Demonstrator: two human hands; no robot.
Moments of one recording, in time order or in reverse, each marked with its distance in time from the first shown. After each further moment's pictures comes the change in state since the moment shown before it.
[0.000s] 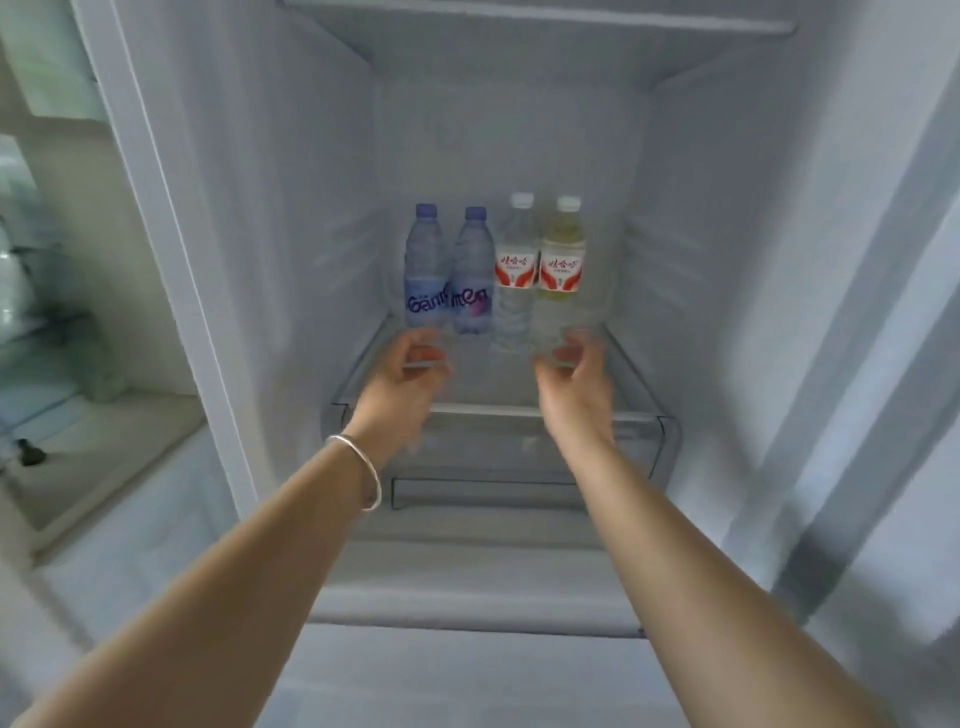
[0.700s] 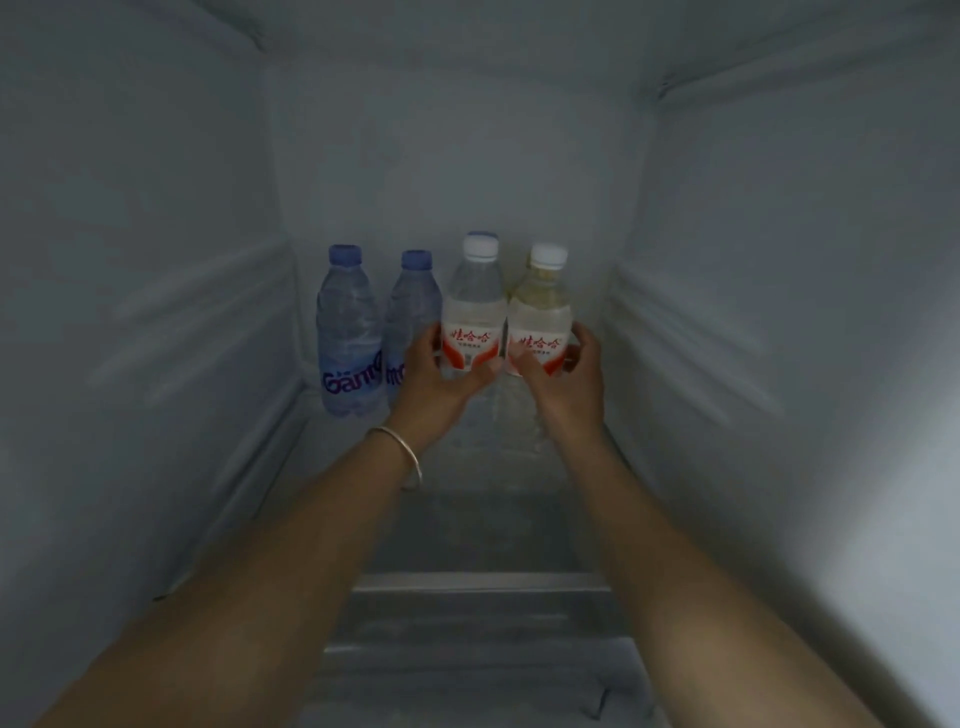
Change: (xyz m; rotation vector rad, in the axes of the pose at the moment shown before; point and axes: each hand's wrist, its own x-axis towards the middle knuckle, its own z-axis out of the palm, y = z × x) left_hand 0.190 -0.031 0.115 -0.005 -0.098 0.079; right_hand 0.203 0.046 0.041 0.130 0.049 -0.038
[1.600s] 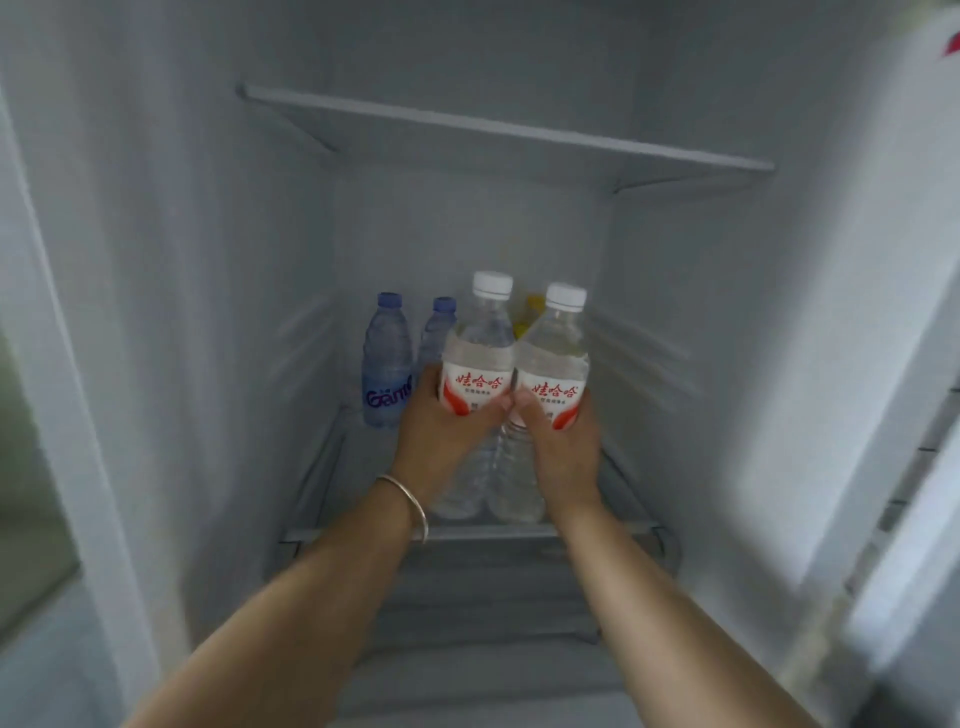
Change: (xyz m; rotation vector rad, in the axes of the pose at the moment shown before) left_hand -0.103 0.059 -0.052 -0.163 -0.014 0.074; right_hand -0.134 -0.068 -0.011 0.231 0.030 -0.126
